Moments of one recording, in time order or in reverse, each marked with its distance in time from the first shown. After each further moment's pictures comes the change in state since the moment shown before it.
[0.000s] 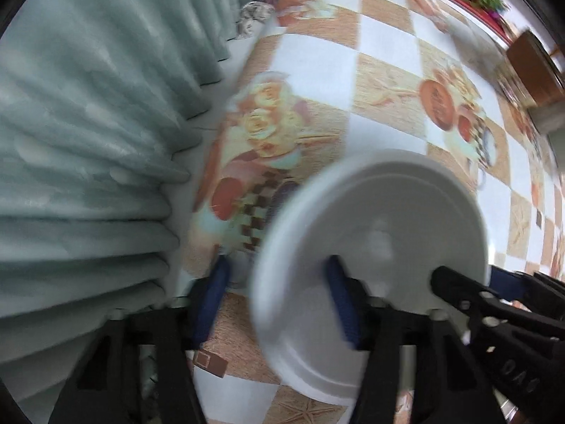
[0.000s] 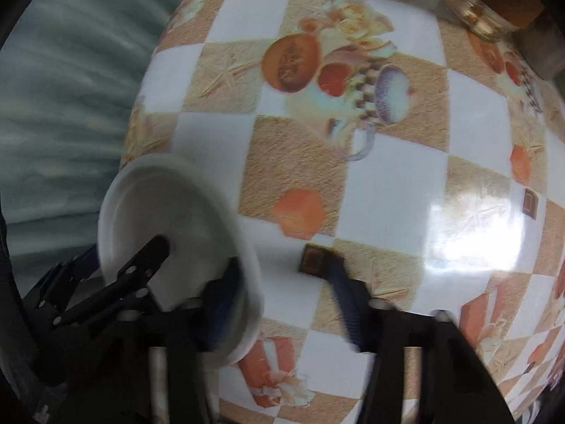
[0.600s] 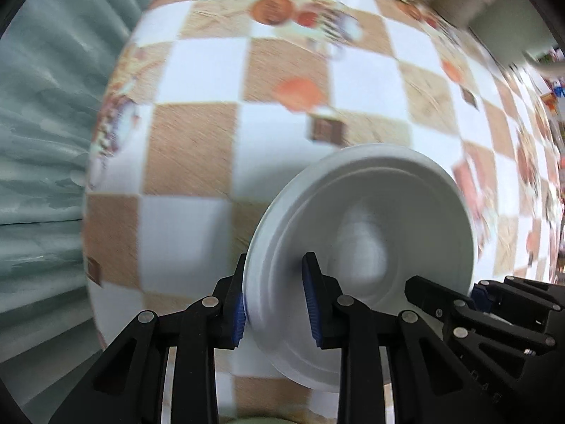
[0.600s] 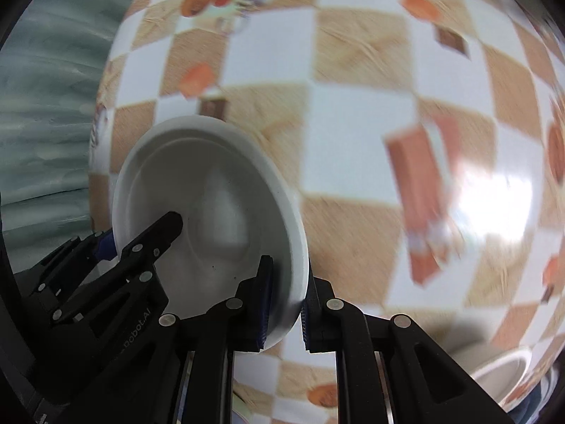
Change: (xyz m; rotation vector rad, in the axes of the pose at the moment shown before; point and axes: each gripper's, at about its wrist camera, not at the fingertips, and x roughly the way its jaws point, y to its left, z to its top) left arm -0.015 -0.100 -0.078 0.184 0.055 -0.065; right arm -0.018 -0.071 -0.109 0.133 0.061 0.014
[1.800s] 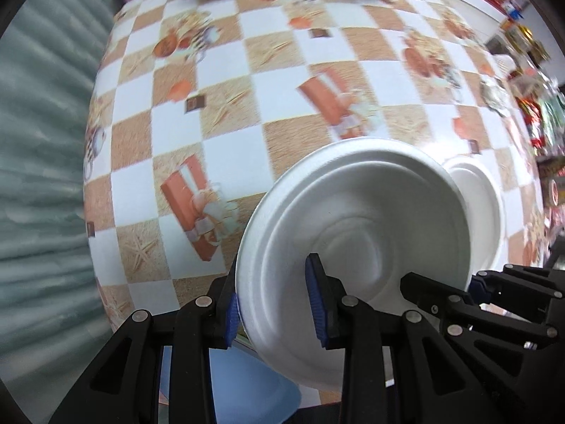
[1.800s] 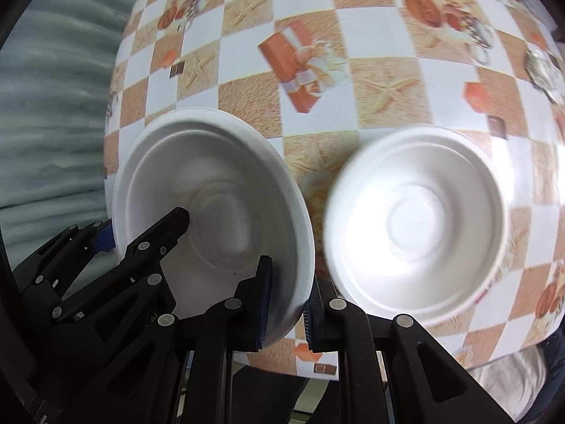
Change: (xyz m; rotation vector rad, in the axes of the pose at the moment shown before) left arm -0.085 -0.130 -0.109 0.265 -0.038 0.046; right arm -0.088 -0.097 -0.155 0.176 -0.079 0.092
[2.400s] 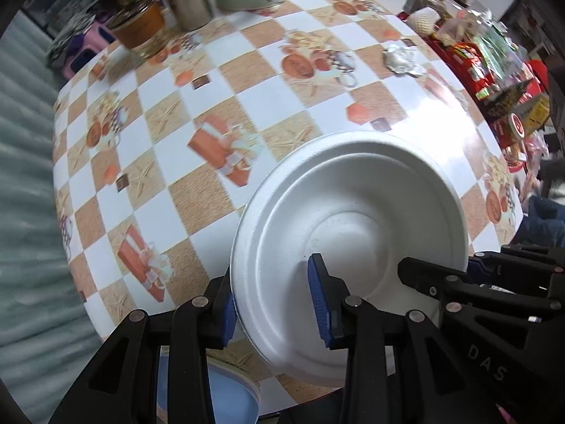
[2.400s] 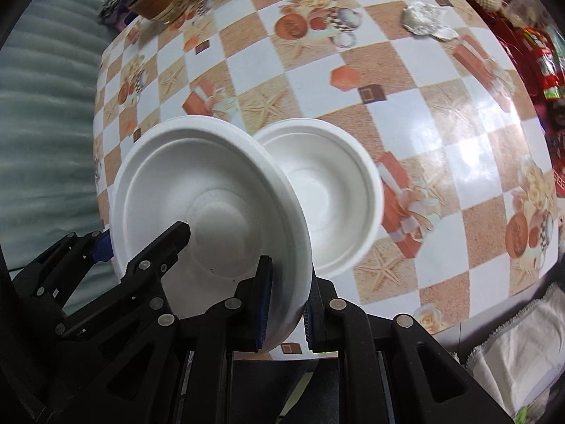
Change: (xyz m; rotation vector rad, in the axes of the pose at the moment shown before) left arm -0.017 -0.056 0.016 0.282 -0.063 -0.042; right arm -0.043 -0.067 -0.029 0.224 -0.116 0.001
